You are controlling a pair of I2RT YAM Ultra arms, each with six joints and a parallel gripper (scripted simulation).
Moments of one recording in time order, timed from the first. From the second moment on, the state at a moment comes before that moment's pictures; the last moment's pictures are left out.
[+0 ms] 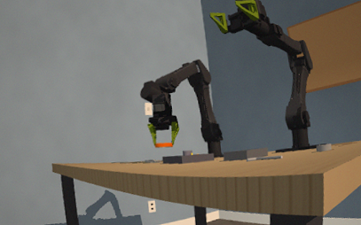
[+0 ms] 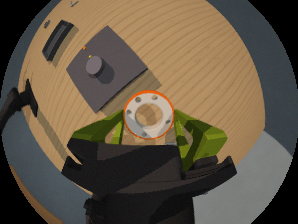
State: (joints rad) left arm 0.00 1.04 1.04 0.00 0.00 0.00; right arm -0.22 1.80 1.30 -0.80 -0.17 -0.57
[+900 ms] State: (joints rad) left arm 0.00 1.04 1.04 0.00 0.00 0.00; right arm 0.08 1.93 1.47 -0.82 -0.12 -0.40
